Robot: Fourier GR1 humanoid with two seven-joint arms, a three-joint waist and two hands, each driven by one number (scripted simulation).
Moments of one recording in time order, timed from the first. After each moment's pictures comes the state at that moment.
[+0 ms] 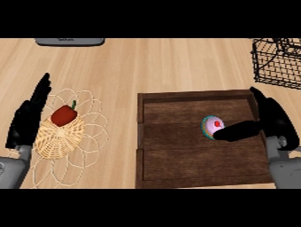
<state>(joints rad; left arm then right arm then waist) -0.18 0.45 -0.16 -1.41 0.05 0.27 0.06 -0.29 -0.31 0.18 -1.74 0.39 0.01 1.25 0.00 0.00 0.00</state>
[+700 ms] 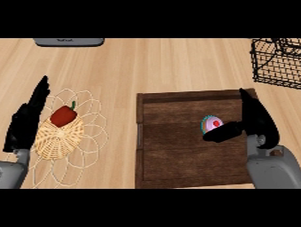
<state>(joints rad) -0.15 0.44 -0.14 -1.43 0.04 0.25 0.05 -0.31 -0.18 0.19 -1.70 0.58 0.09 1.25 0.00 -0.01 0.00</state>
